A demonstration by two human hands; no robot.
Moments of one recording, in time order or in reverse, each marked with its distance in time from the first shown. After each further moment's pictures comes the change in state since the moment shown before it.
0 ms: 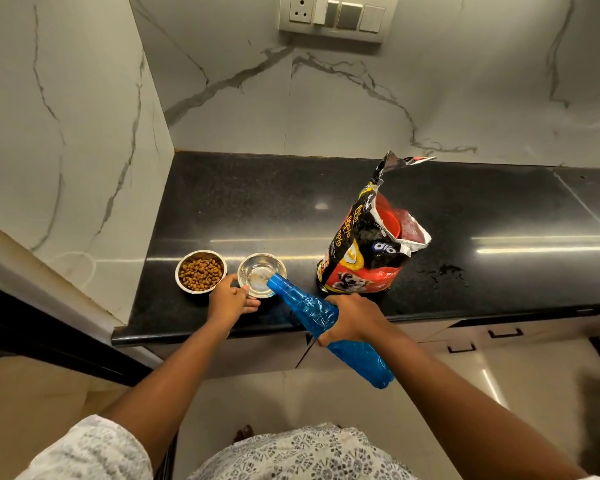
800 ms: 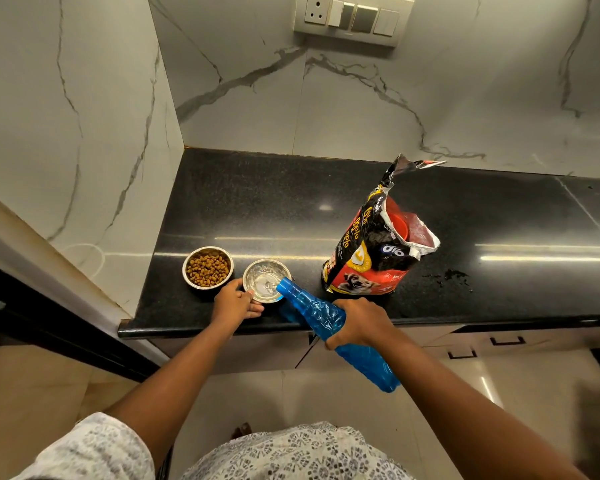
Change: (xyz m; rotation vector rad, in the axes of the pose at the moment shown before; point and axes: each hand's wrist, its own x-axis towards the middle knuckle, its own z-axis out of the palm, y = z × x) left_hand -0.003 -0.012 -0.004 0.014 -0.025 -0.036; right_hand 0.002 0.004 0.007 -0.042 -0.027 0.042
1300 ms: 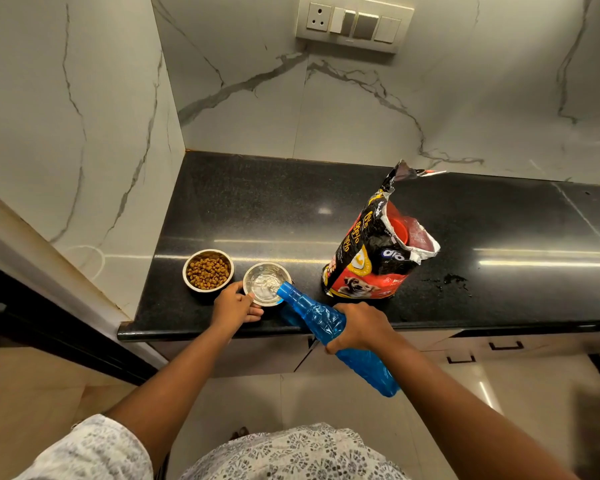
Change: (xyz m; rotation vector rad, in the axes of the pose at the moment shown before) left_hand -0.001 0.001 -0.002 0.007 -0.005 -0.008; right_hand 0.001 0.003 0.002 0.012 -0.003 -0.001
